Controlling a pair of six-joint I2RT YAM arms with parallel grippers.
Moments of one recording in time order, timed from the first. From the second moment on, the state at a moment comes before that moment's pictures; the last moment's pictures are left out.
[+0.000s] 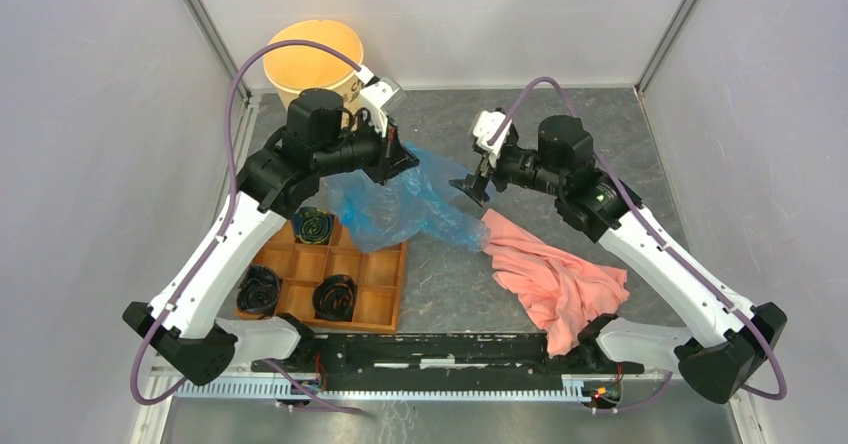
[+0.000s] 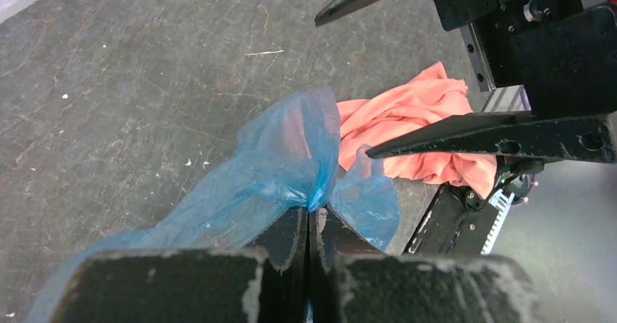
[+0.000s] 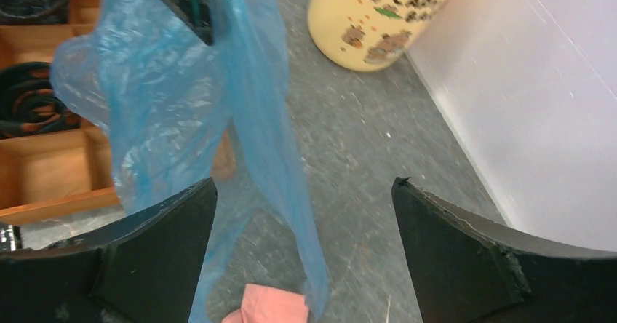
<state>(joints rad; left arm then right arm) -0.59 1.24 1.51 -0.67 0.40 -0.07 0.63 1.16 1.21 -0.29 -0.37 -0.42</state>
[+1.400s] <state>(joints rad) -1.00 1.18 1.20 -0.26 -0.10 -0.52 0.67 1.25 1.34 -0.10 0.46 0.28</state>
